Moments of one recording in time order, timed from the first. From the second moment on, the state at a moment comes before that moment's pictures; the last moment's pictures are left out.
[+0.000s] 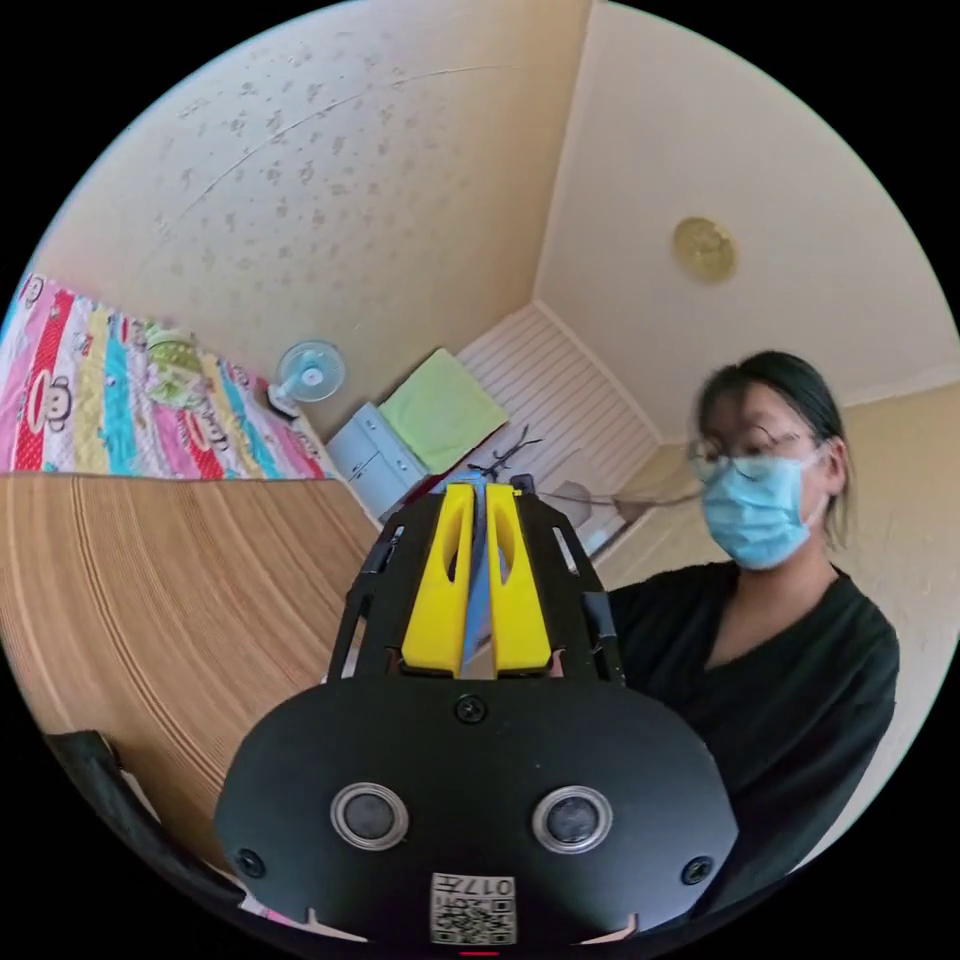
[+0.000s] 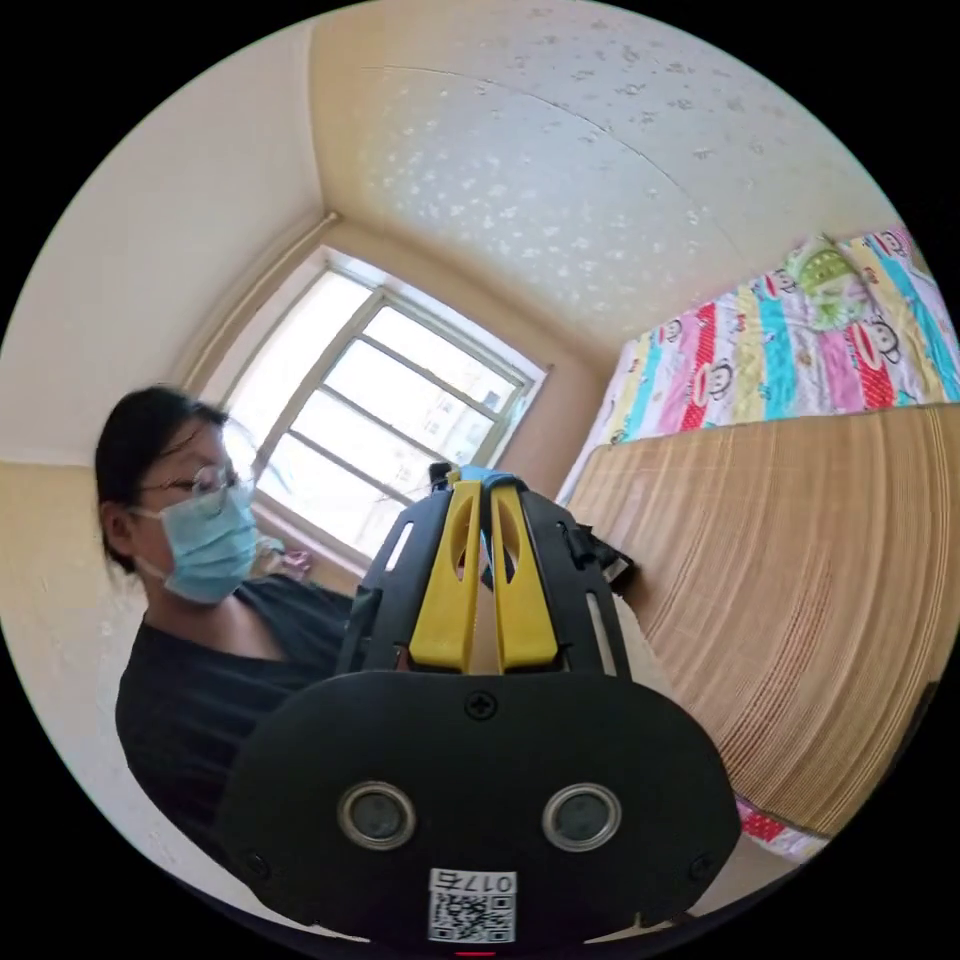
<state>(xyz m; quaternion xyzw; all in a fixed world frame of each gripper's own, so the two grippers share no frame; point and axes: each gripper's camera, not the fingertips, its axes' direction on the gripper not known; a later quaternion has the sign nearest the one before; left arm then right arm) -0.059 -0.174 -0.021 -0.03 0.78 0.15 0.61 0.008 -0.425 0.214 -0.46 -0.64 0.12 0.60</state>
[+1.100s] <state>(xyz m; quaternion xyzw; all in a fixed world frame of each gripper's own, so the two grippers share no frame) 0.040 -0.012 0.281 -0.37 0.51 0.12 0.77 0.035 0.034 0.235 -0.77 -0.35 0.23 0.48</state>
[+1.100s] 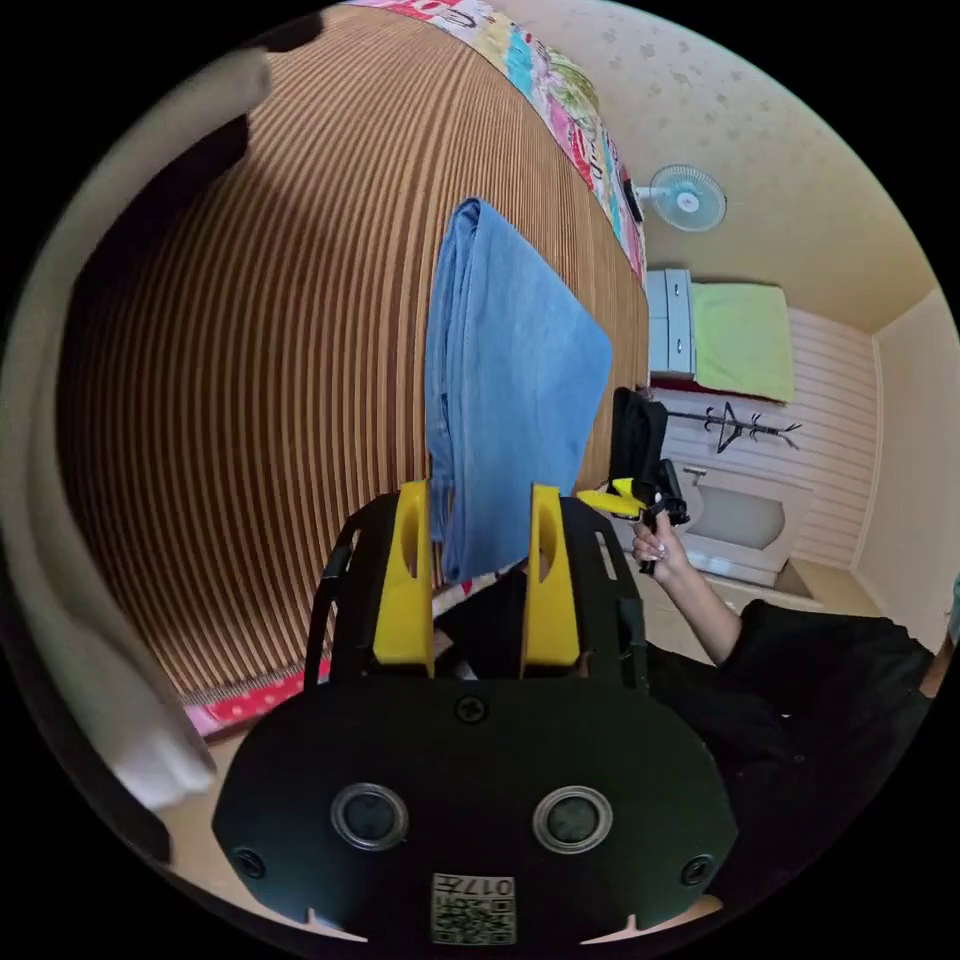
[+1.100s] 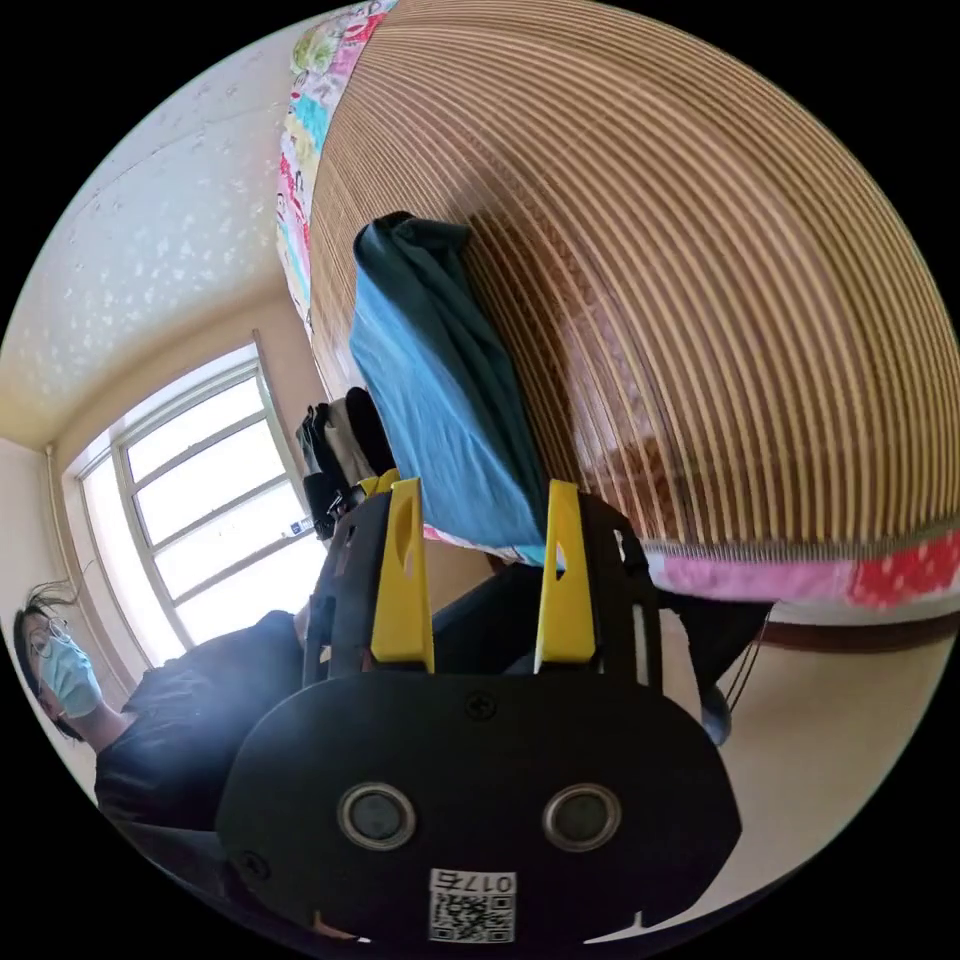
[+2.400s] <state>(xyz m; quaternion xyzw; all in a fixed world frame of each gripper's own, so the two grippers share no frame) 0.455 0.018 0.007 -0.29 0.73 0.23 0.57 0.406 -0.339 0.327 -0.61 -0.45 0.14 0.64</state>
